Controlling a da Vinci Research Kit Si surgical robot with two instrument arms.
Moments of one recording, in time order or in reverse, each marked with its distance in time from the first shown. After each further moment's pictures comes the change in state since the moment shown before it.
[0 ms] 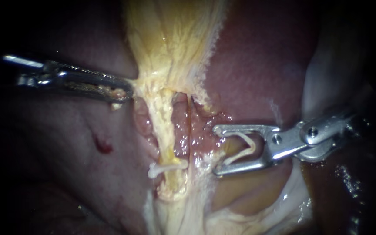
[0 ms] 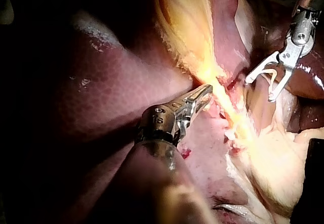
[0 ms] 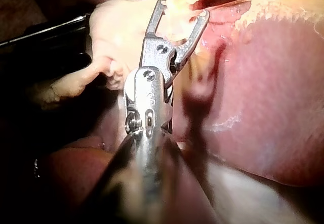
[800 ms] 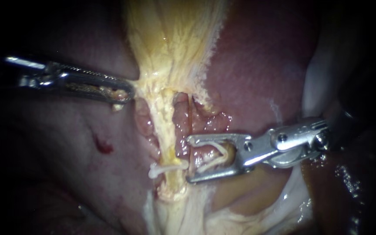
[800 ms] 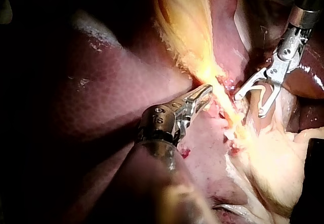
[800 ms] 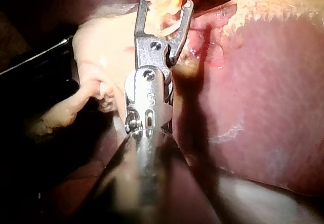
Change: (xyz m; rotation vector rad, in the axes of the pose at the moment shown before) right arm -0.002 0.001 0.005 0.044 0.021 0.062; left arm 0.000 0.000 0.000 -0.003 -0.001 0.001
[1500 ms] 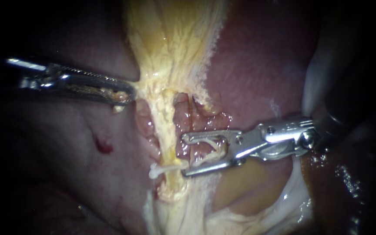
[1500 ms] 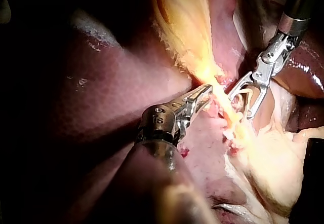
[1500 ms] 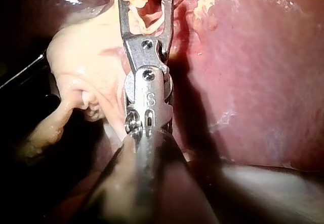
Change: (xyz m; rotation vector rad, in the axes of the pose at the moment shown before) right arm -0.003 0.003 0.001 0.048 0.010 0.075; left arm 0.000 0.000 0.000 0.002 0.000 0.001
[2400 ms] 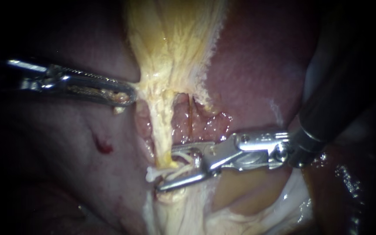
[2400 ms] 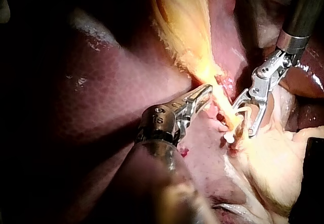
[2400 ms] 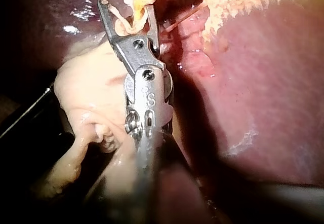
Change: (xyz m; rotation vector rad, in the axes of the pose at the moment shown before) right arm 0.001 -0.001 0.006 0.134 0.080 0.052; left arm 0.000 0.000 0.000 -0.001 -0.001 0.001
